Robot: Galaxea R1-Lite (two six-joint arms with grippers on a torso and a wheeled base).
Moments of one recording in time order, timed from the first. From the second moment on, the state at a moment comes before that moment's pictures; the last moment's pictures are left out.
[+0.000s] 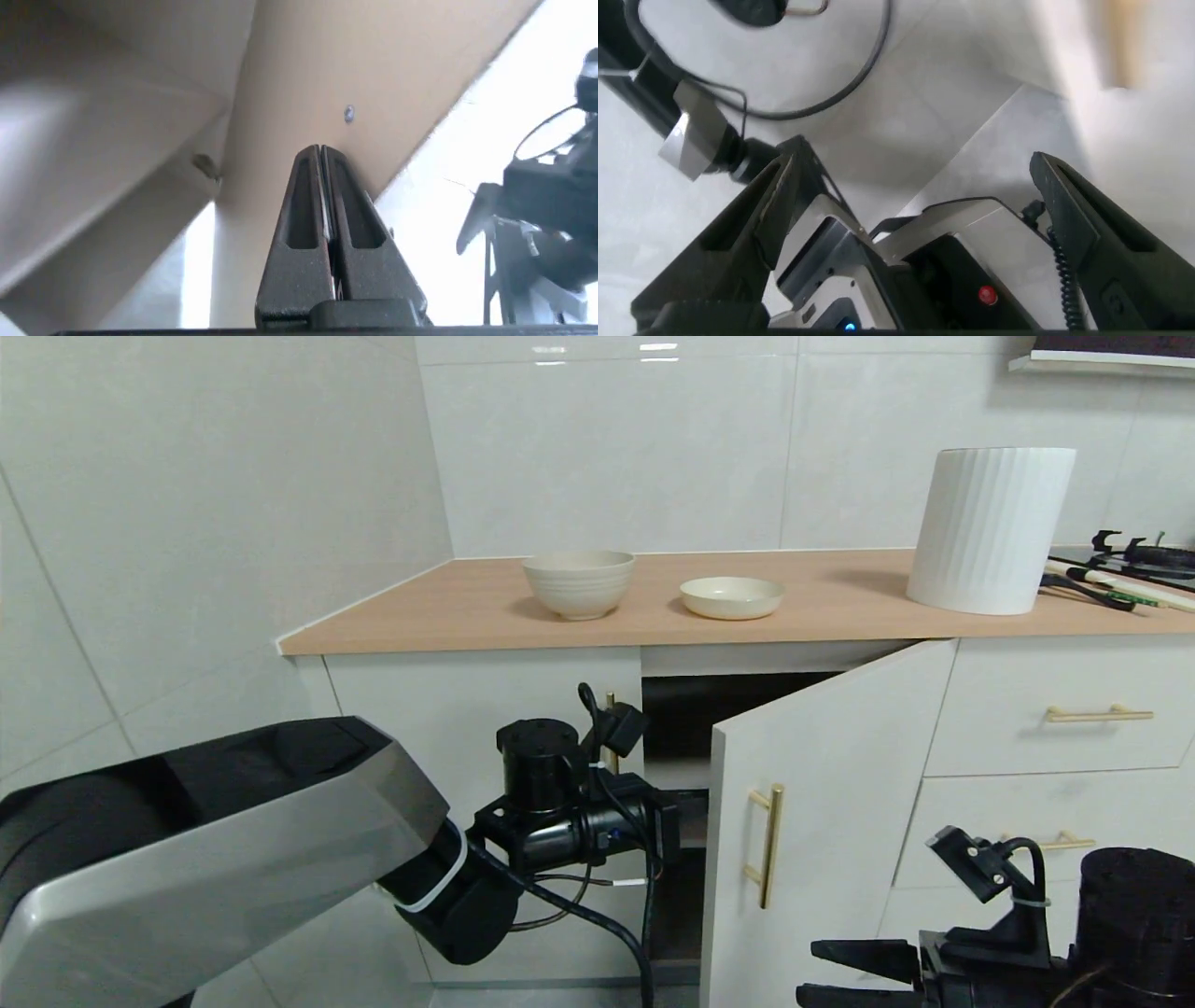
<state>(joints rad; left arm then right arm) -0.62 2.27 -0.94 -1.19 -0.60 -0.37 0.49 1.87 0.00 -1.57 0.68 0.50</state>
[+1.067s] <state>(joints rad) -0.65 2.27 -1.07 -1.04 -0.59 -0.37 0.53 1.84 0.00 -1.57 0.67 0.50</state>
